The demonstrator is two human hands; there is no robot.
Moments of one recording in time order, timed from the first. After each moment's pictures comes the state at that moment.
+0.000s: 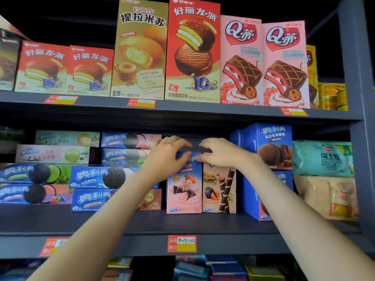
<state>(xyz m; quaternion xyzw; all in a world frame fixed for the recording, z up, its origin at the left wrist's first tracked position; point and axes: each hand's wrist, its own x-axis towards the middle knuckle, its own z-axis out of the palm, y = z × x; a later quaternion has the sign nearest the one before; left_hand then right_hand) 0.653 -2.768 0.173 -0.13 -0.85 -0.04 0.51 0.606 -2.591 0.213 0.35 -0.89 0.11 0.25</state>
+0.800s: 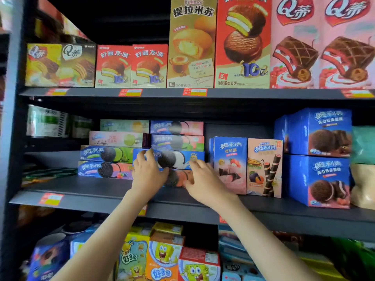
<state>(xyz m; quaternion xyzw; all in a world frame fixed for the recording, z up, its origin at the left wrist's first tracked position) 0.723 -2.870 0.089 0.21 -0.83 -0.16 0.49 0.682 -2.712 0.097 0.43 -0.84 0.18 0.27</state>
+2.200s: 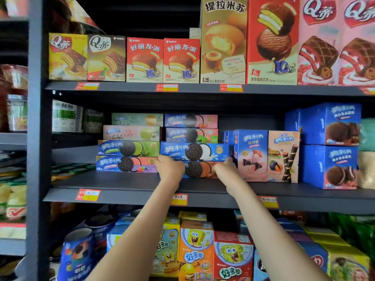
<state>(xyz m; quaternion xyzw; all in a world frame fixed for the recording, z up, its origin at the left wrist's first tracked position) 0.731 -2.893 0.095 0.24 -0.73 -0.49 0.40 0.683 -2.759 0.094 0.13 -0.78 0.60 0.09</state>
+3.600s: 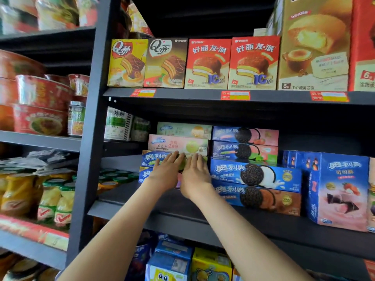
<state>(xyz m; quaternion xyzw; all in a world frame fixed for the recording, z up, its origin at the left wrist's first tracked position) 0.748 -3.069 0.112 0.18 -0.94 0.02 0.29 0.722 -2.962 0.119 0.36 -0.90 0.00 0.24</state>
